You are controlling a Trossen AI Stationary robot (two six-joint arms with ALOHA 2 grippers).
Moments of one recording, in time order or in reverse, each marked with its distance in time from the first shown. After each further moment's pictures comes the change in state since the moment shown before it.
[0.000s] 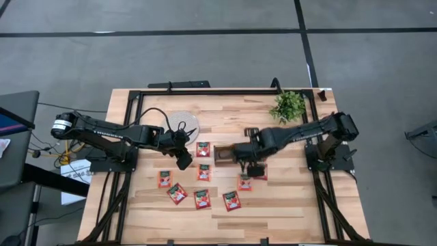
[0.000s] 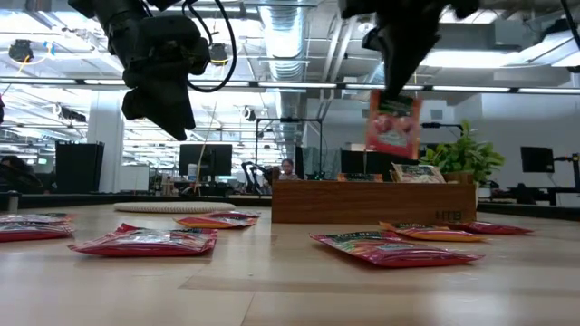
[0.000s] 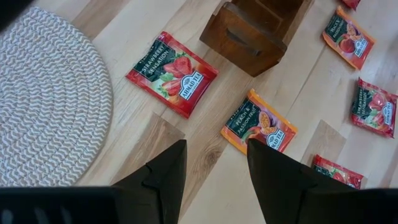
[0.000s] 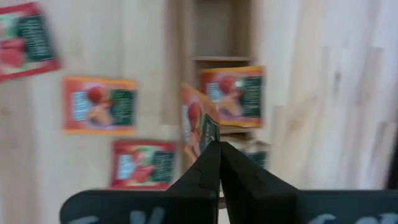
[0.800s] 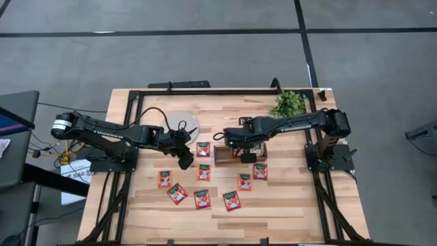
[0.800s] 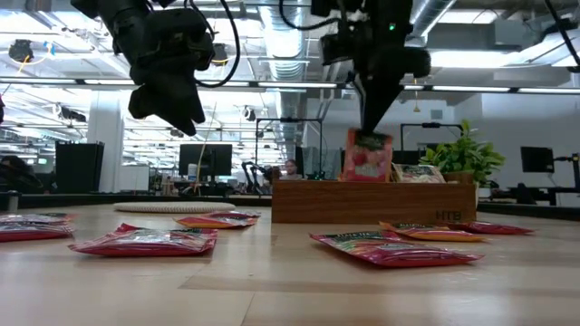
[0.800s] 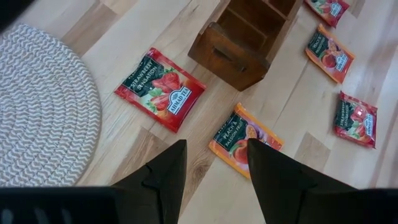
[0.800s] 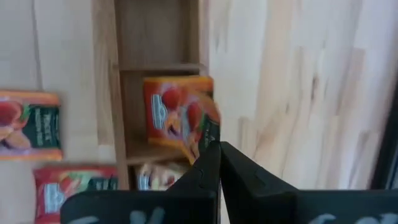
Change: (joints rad) left arm 0.000 0.000 0.000 0.058 -0.001 0.000; right arm -0.162 0.068 -0.057 0.132 0.013 -0.168
